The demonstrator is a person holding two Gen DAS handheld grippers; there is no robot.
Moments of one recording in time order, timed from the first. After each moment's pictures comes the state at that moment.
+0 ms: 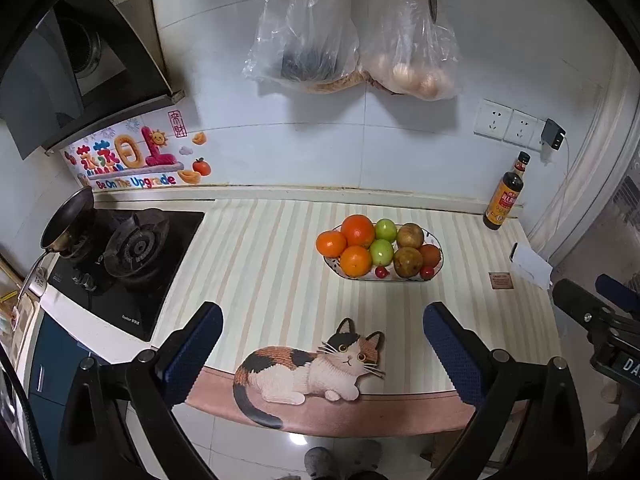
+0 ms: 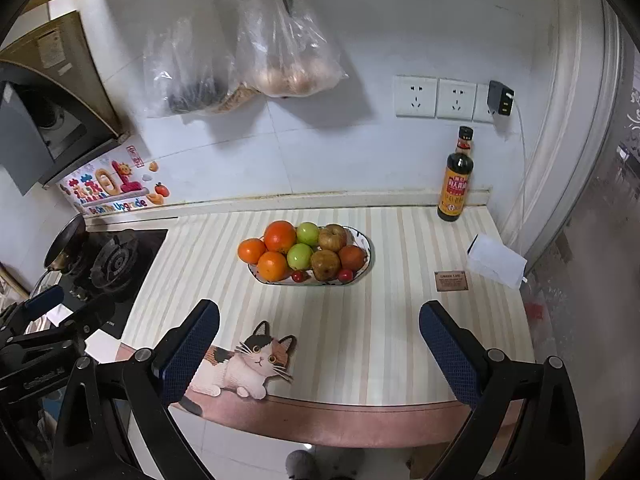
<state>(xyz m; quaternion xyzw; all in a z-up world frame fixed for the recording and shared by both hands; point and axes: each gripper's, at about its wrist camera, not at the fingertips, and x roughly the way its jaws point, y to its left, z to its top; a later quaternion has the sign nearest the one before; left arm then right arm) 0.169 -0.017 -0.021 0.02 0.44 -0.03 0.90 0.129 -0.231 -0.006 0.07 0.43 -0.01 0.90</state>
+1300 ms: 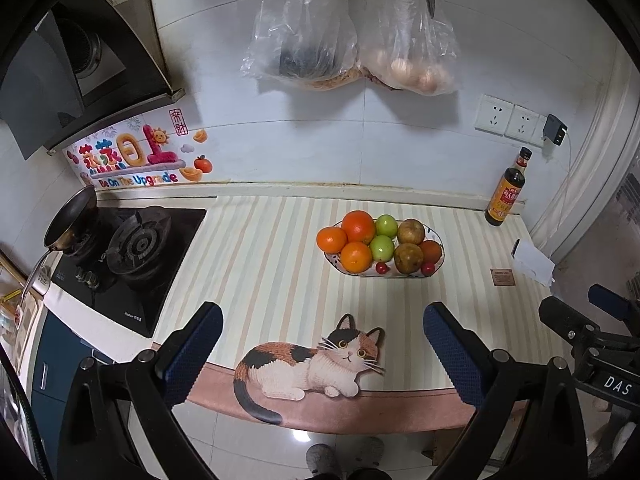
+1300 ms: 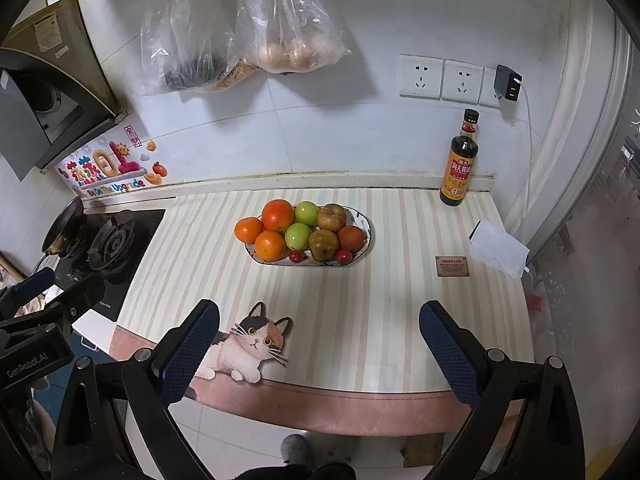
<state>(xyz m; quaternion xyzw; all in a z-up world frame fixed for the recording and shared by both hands) 0.168 -0.023 -0.020 0.03 0.45 -0.02 0.89 0.126 -0.231 -0.022 0.06 0.46 0.00 0.89</state>
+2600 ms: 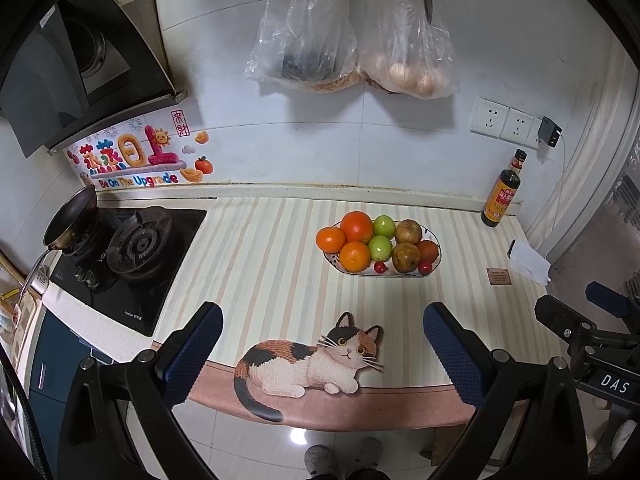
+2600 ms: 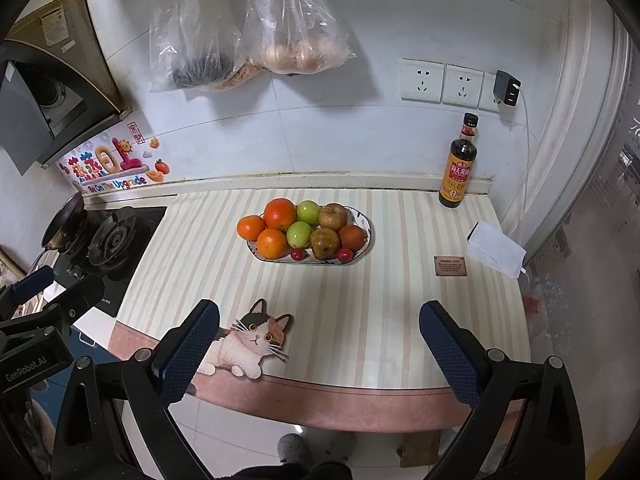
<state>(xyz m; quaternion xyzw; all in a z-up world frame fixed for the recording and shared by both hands) 0.159 -0.022 -0.016 0.03 0.44 -0.03 0.90 0.117 -0.231 -0.015 0.06 0.45 0.00 0.89</state>
